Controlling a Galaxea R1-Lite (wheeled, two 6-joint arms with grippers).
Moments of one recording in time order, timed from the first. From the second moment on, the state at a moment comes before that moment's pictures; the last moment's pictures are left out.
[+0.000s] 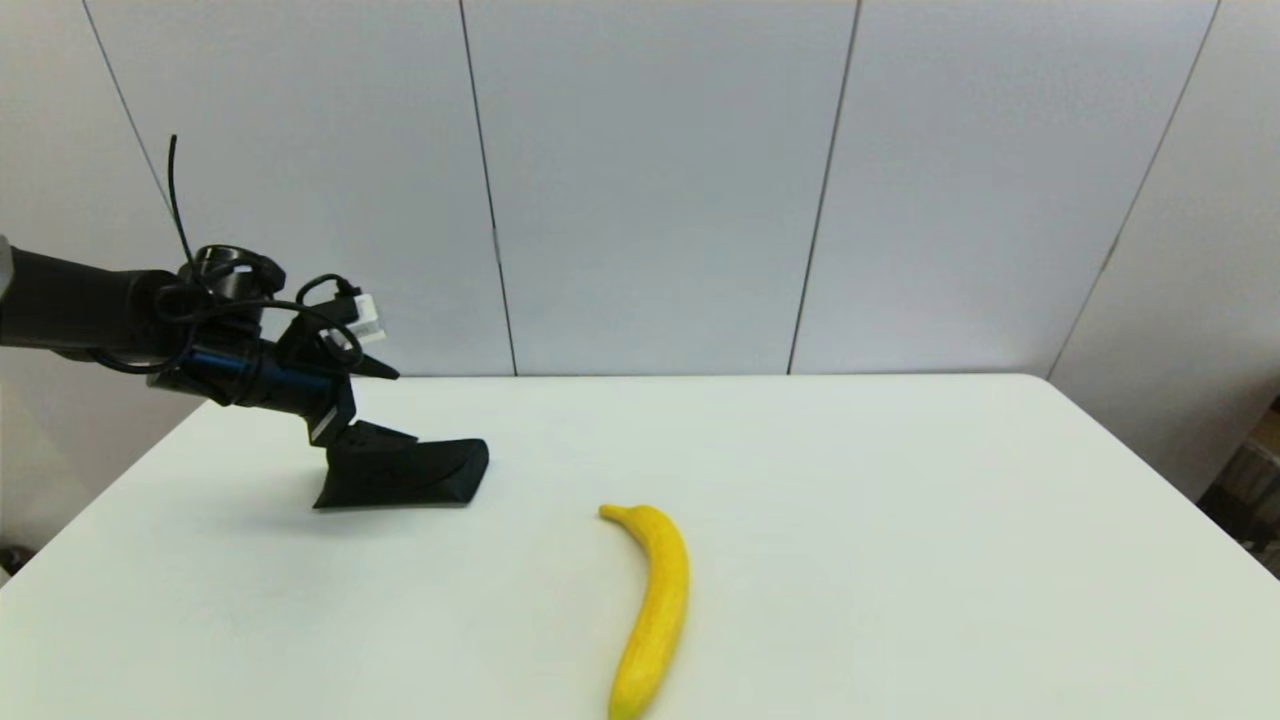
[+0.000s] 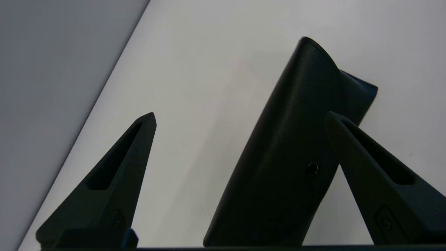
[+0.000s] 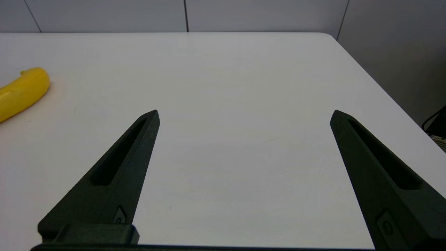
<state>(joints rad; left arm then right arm) 0.10 2.07 -1.49 0.37 -0.66 1.09 0.00 0.00 0.00 0.00 0.01 0.00</state>
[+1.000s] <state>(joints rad) 0.09 2.16 -1.52 0.63 -0.74 1.40 0.00 0.00 0.00 0.00 0.01 0.00</state>
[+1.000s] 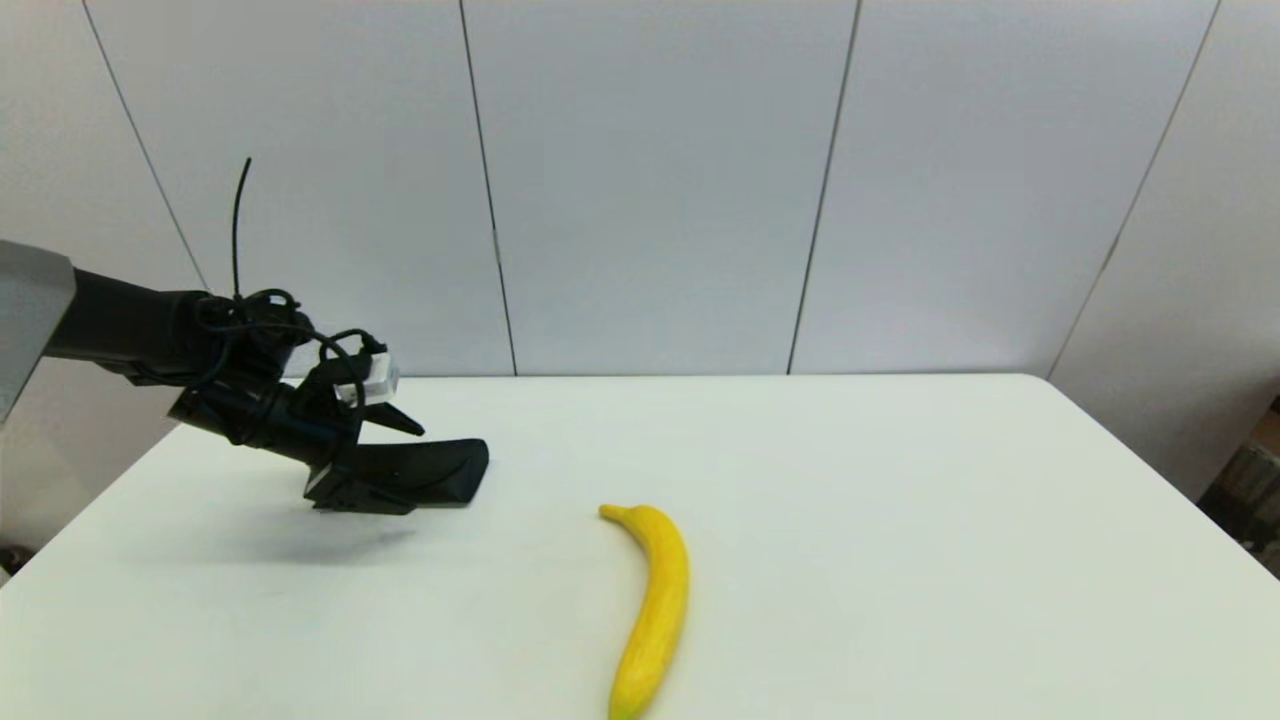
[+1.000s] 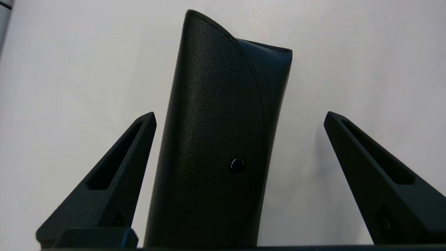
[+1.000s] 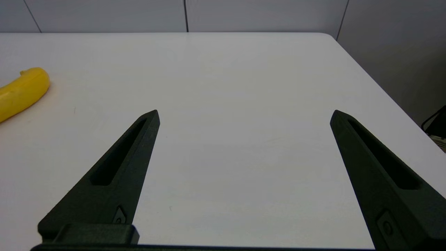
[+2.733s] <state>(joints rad) 0.09 2.20 -1.60 0.64 -0.77 1.30 0.00 0.00 0.00 0.00 0.01 0.00</state>
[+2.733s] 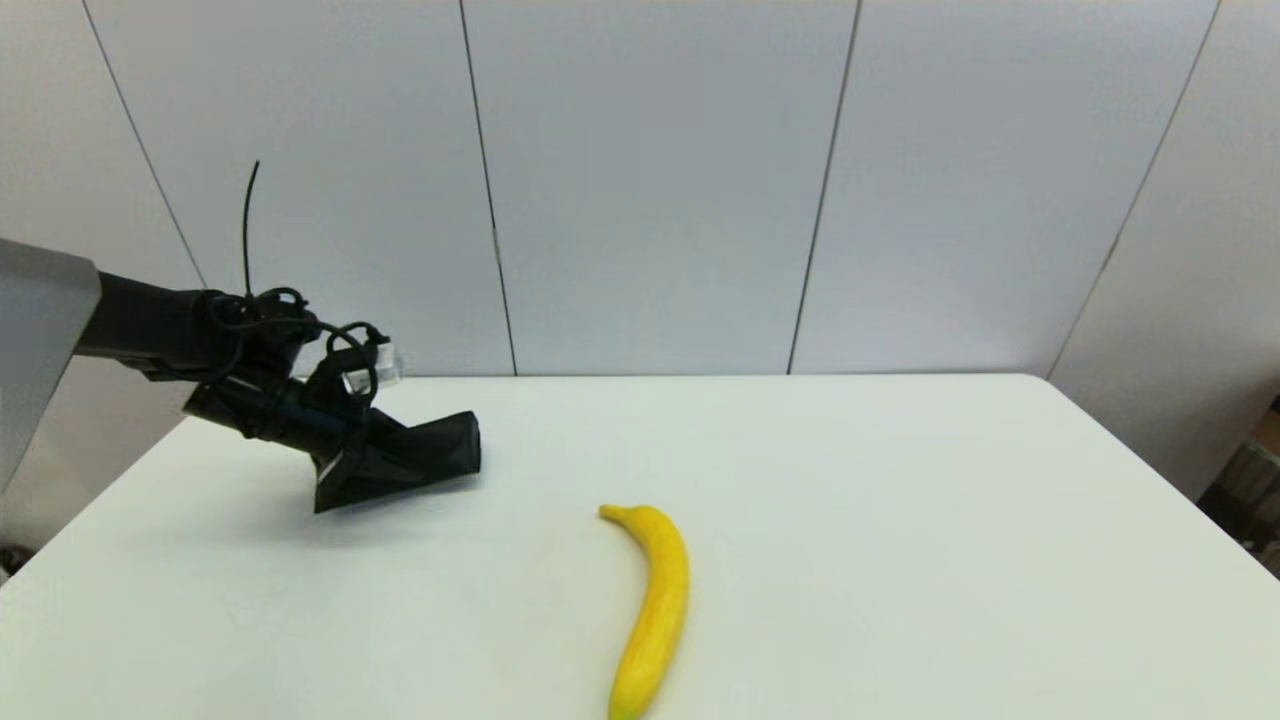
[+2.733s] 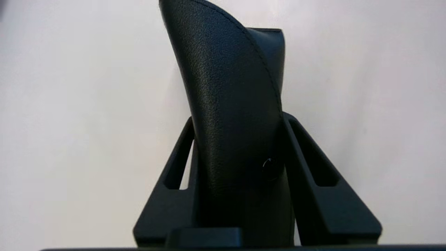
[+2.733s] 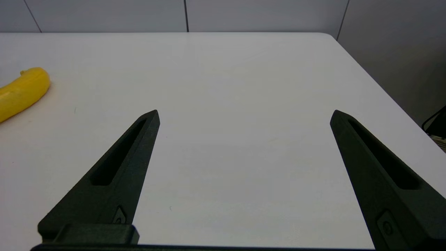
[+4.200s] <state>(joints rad) -0.50 1.85 -1.69 0.63 -0.77 0.34 0.00 0.00 0.00 0.00 0.01 0.00</state>
